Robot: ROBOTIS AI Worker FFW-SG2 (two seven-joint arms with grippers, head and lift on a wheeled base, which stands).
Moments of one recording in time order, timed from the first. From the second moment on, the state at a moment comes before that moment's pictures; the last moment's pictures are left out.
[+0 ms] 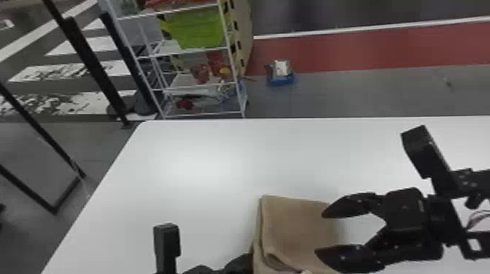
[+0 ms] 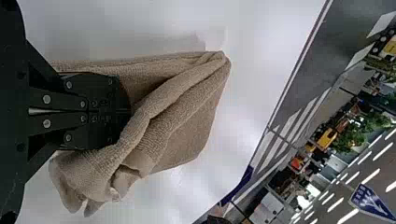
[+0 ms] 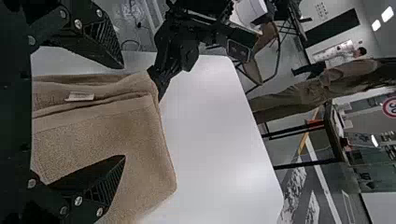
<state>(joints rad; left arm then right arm) 0.65 0.00 0.20 -2.29 0.24 0.87 -0.68 0.02 -0.29 0.28 -2.21 0.18 1.02 1.36</state>
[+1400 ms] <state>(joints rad) 0.80 0.00 0.07 -2.29 0.09 -0.26 -0.22 0.64 -0.08 -0.15 -2.18 -0.24 -0.11 0.59</state>
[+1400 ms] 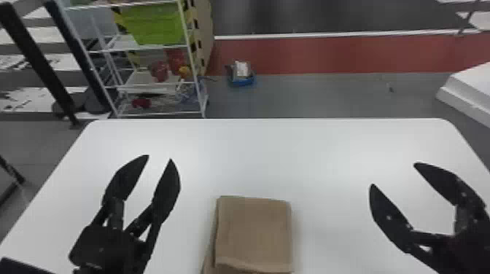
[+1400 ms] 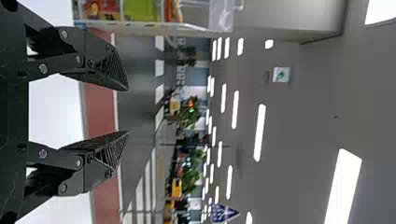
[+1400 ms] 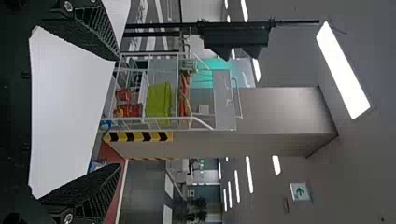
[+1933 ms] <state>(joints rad) 0.76 0.04 -0.14 -2.22 -0.08 -0.16 0.10 0.71 -0.03 -0.07 -2.23 -0.18 0.00 0.28</state>
